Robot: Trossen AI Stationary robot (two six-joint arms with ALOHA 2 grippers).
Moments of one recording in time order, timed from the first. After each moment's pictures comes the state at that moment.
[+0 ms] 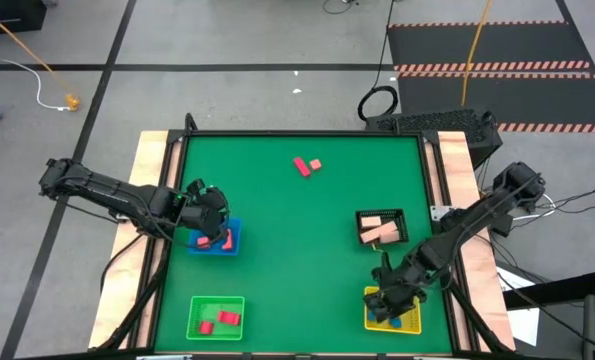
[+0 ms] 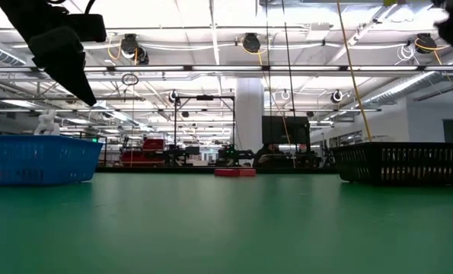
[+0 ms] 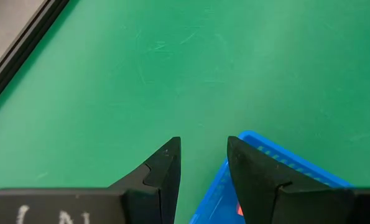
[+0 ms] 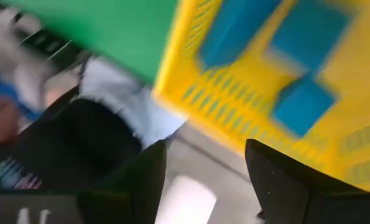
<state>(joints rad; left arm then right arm) -0.24 1.00 0.73 -0.86 -0.50 -0.58 0.66 1.35 0.77 -0.28 -0.38 2.00</state>
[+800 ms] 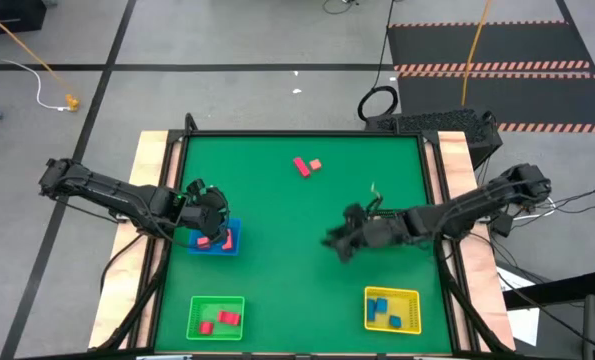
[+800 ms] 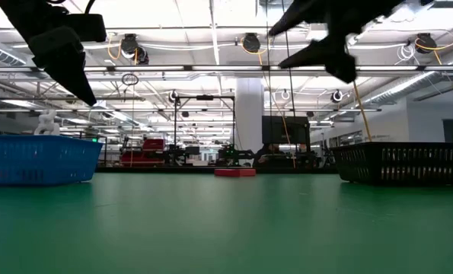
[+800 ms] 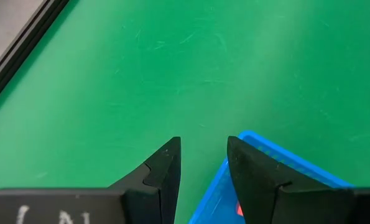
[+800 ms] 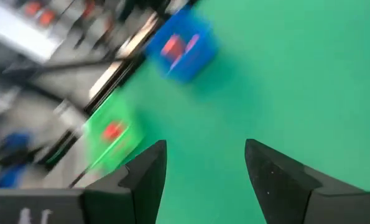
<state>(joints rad) -0.24 1.00 0.73 -0.86 -0.50 -0.58 0.29 1.31 0.77 0.01 0.28 1.00</state>
